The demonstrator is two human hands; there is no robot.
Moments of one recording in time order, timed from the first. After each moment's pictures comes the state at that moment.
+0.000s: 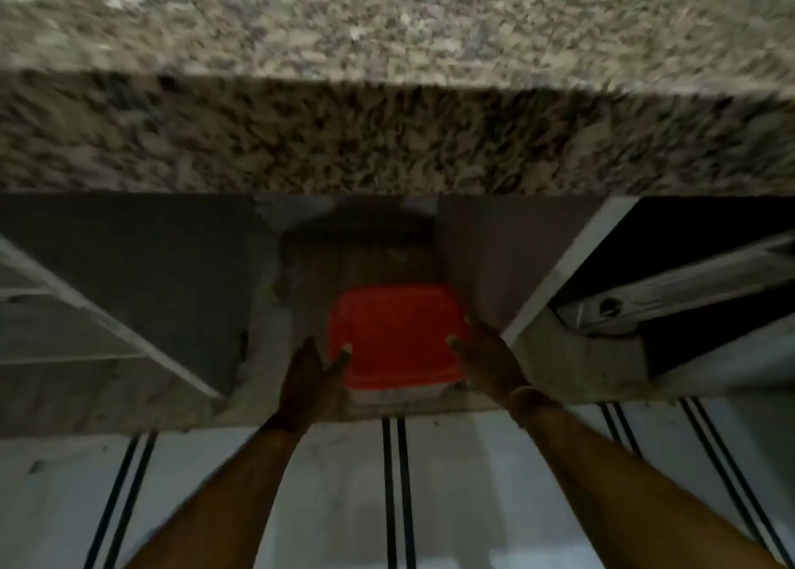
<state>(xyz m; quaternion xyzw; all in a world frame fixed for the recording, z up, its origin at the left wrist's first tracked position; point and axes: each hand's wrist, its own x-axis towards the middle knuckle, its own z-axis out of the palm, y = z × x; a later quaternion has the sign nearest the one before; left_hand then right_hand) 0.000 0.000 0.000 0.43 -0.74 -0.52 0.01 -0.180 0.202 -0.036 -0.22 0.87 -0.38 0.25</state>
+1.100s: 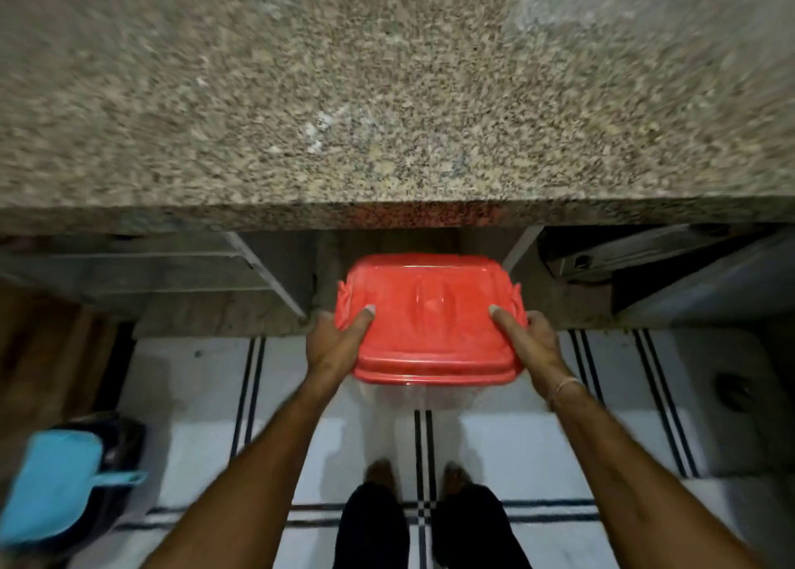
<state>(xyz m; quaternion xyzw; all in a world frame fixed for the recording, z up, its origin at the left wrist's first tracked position) 0.143 0.061 0.258 0.52 -0.65 -0.55 0.06 -0.027 0.291 0.261 0.04 0.81 -0.52 0.26</state>
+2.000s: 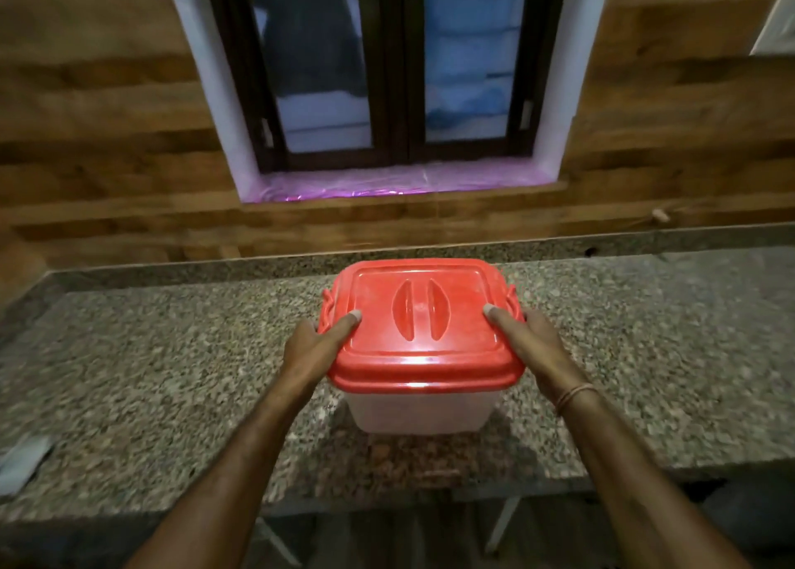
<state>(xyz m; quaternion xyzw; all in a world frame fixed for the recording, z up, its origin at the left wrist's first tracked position) -0.051 -0.096 0.608 0.37 -0.75 -0.51 0.19 -0.230 0.161 0.604 -0.13 0.80 -0.57 0.13</state>
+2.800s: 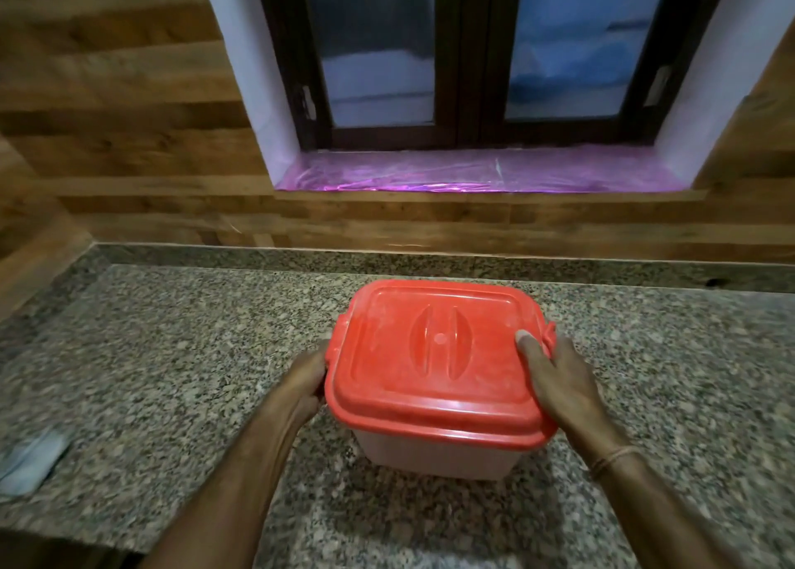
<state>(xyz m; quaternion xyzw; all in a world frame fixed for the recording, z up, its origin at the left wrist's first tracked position) -0.124 -0.213 0.550 0.50 -0.54 -0.67 0.14 -0.327 0.054 0.582 -0.18 0.87 -0.44 0.14</state>
